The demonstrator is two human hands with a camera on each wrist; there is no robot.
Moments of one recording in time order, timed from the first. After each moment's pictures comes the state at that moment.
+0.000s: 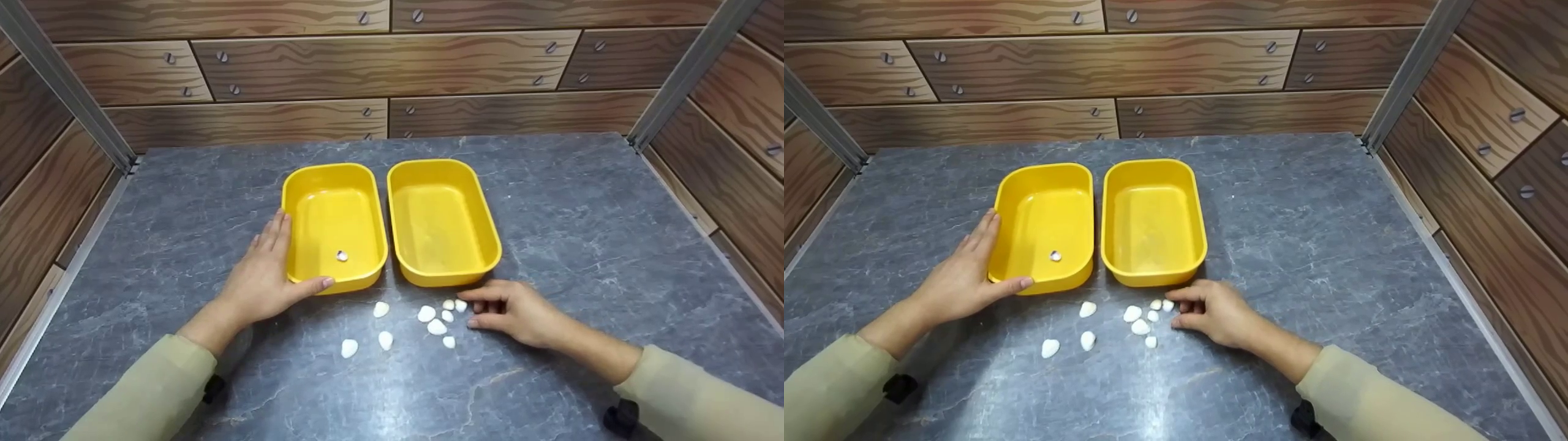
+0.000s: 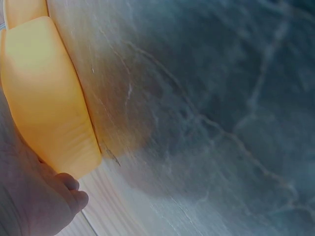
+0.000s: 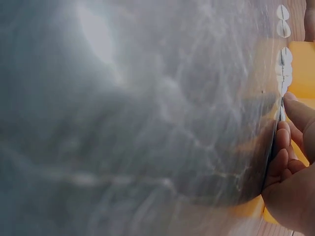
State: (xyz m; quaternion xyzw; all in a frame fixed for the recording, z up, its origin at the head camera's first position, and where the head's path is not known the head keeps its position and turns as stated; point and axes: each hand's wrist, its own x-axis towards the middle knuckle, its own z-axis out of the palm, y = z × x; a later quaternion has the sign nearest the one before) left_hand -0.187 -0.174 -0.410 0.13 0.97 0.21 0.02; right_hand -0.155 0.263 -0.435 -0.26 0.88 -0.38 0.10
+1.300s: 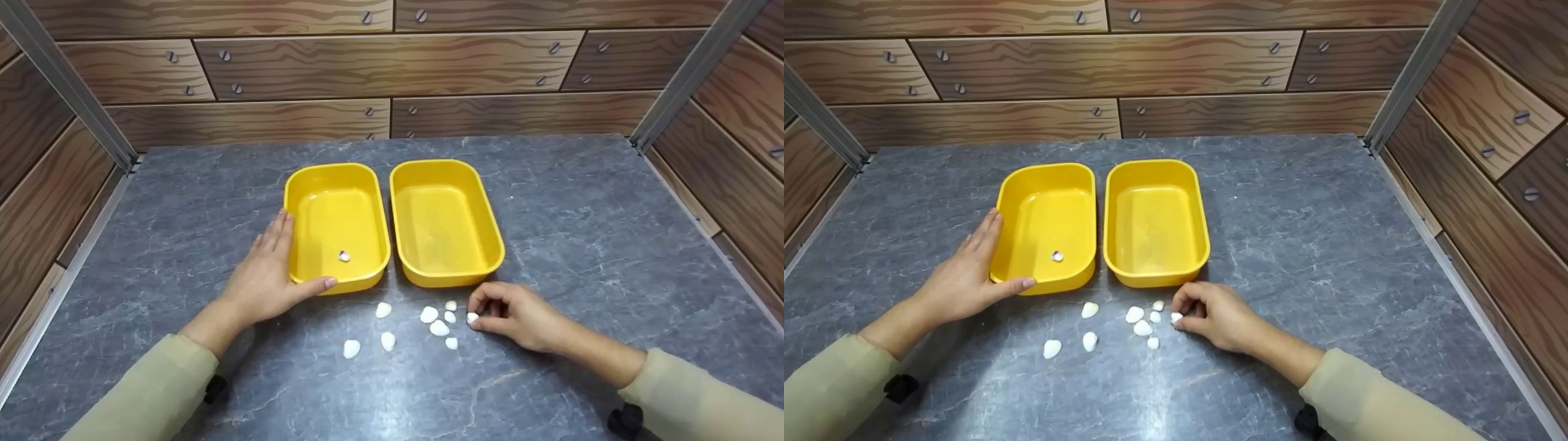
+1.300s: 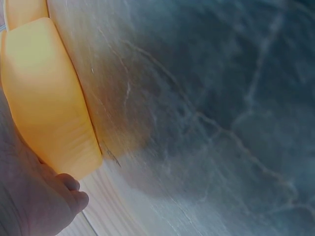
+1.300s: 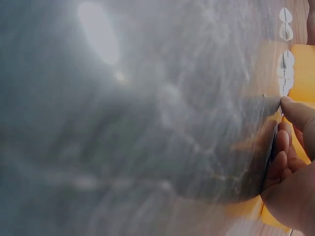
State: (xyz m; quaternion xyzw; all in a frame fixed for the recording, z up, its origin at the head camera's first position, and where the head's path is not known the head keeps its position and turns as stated) left_hand -0.187 -0.174 -0.410 0.13 0.97 0.21 0.02; right_hand -0.152 0.260 -0.435 -0.26 0.88 -0.39 0.09
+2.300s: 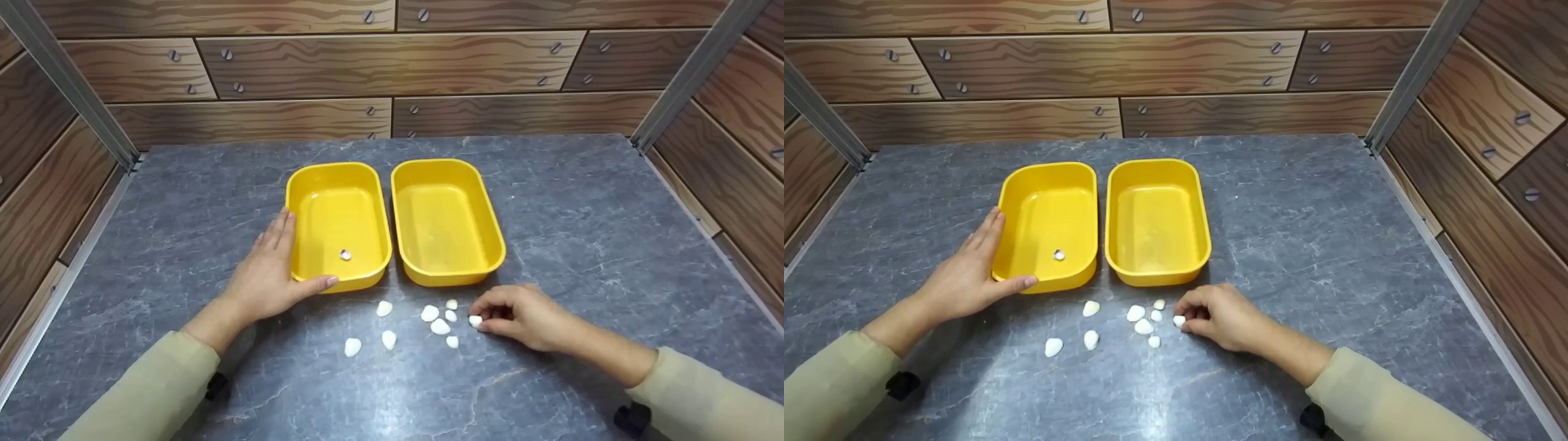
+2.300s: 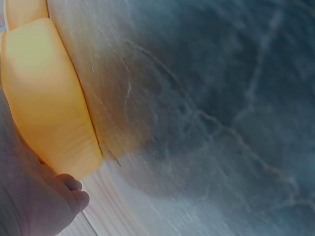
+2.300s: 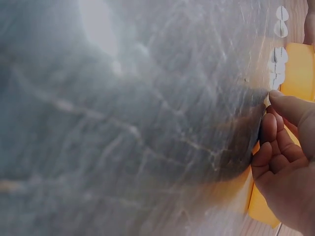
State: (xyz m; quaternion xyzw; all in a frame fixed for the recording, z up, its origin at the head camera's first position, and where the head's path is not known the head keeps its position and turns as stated) left_hand -0.188 -0.175 -0.412 0.13 0.97 0.21 0.02; right_hand -0.150 0.267 -0.423 -0.33 0.88 -0.33 0.08
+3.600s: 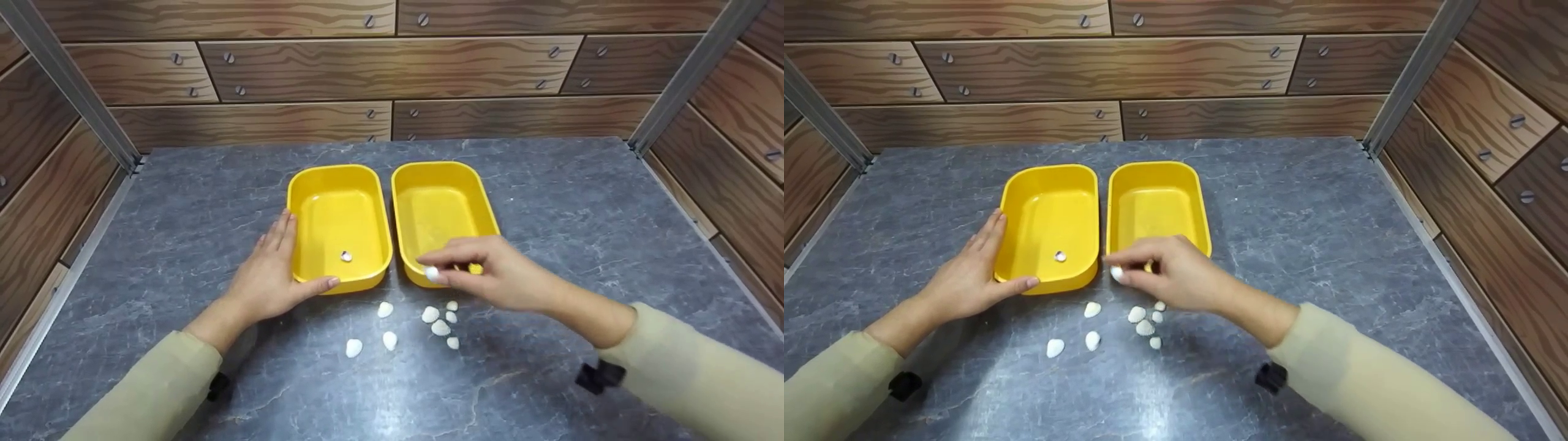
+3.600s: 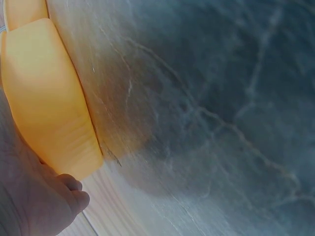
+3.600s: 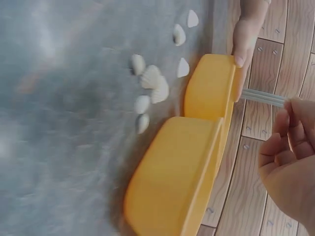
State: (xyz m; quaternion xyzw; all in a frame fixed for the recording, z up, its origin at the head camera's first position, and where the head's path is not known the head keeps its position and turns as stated) left_hand -0.187 -0.173 -0.408 0.12 0.97 0.21 0.03; right_hand -0.167 0.201 -0.334 -0.38 0.82 -0.43 0.08
